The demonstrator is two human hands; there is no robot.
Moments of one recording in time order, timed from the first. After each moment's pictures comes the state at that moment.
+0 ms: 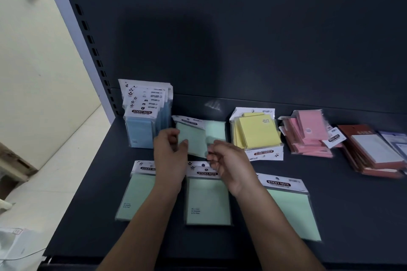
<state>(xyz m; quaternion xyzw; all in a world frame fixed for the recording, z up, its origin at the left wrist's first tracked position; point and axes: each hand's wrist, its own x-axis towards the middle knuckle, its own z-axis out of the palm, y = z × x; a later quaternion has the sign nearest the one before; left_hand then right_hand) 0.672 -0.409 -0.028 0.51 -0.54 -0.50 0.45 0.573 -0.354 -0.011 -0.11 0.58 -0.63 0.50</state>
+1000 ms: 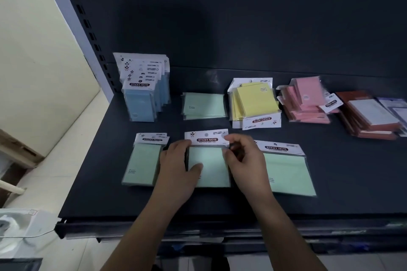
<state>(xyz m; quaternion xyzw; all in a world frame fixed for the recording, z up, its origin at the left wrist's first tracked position) 0.719 -0.339 -0.038 0.47 -0.74 -0.41 0.23 0.585 -0.276 -0.046 -0.38 0.74 -0.51 0.20</state>
